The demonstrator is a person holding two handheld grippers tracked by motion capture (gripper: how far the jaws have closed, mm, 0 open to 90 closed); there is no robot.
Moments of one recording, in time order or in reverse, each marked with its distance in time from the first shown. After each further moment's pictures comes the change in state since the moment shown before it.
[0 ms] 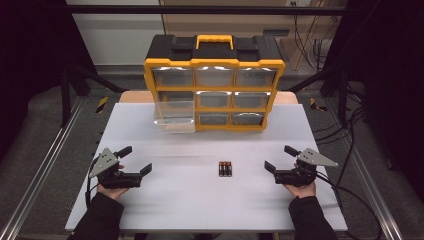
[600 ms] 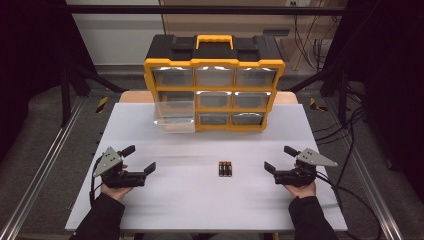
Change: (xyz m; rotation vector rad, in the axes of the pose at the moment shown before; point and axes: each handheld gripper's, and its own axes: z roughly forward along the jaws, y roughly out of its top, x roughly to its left) left arm -0.013 0.008 0.007 -0.007 0.003 -0.011; right arm 0.000 0.000 0.000 0.011 0.004 -0.014
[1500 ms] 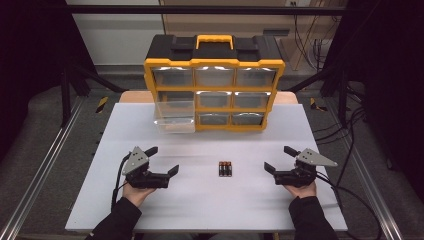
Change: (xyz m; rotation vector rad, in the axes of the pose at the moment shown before) left arm -0.048 0.012 0.040 0.063 -0.058 0.020; right arm 0.000 0.000 0.000 0.007 0.008 -0.006
